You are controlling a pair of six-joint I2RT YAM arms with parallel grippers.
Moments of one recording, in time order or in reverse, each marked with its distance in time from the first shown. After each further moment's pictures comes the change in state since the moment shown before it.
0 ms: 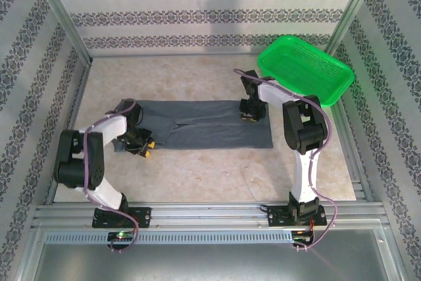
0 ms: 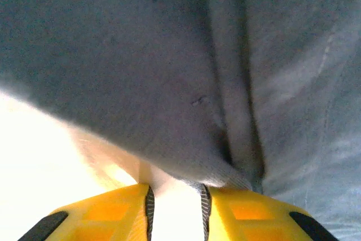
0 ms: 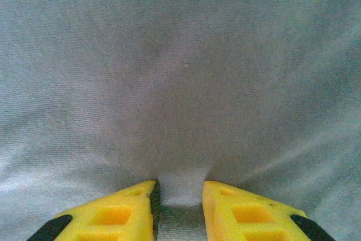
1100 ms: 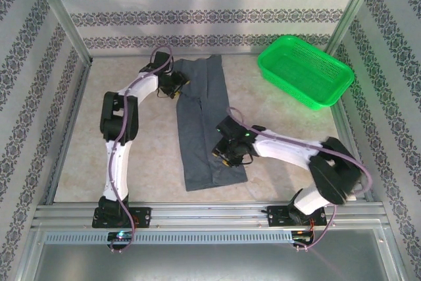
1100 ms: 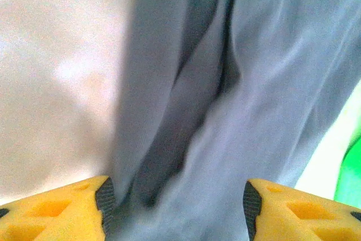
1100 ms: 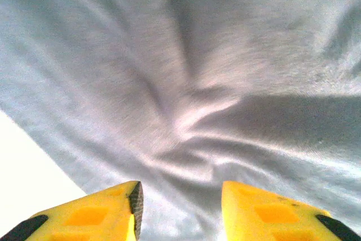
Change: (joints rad) left arm -0.154 0.574 0.866 0.257 0.059 0.239; right arm 0.484 -0.626 -0.635 0.314 -0.132 0.889
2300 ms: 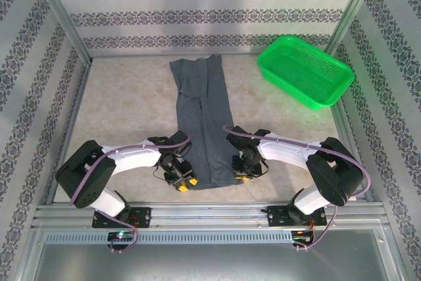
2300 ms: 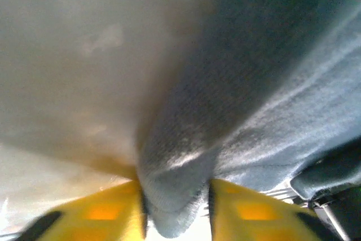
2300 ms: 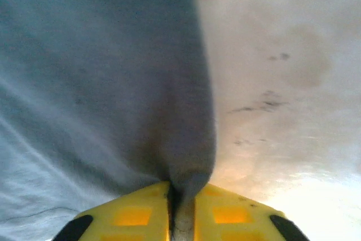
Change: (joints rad) left arm -0.543 -0.692 -1.066 -0.054 0.223 -0.314; right arm -0.041 0.058 -0.102 -0.212 -0.077 -0.587
